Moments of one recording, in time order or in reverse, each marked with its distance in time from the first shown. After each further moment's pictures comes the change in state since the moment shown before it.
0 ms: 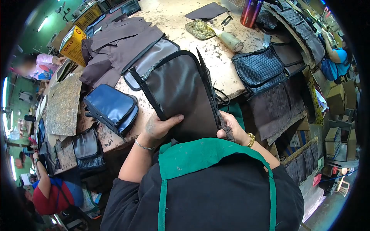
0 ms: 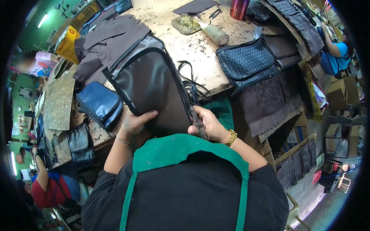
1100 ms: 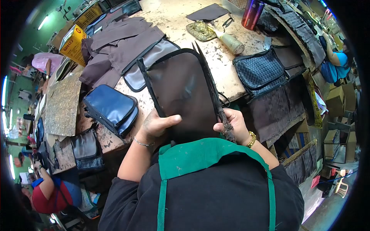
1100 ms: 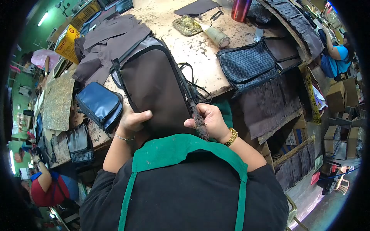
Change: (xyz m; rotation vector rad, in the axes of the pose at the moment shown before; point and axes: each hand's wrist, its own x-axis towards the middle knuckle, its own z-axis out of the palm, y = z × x) left_hand 0.014 0.000 -0.008 -0.205 -0.108 0.112; right_hand 0.007 -0.017 -0.005 -0.231 0.134 -0.047
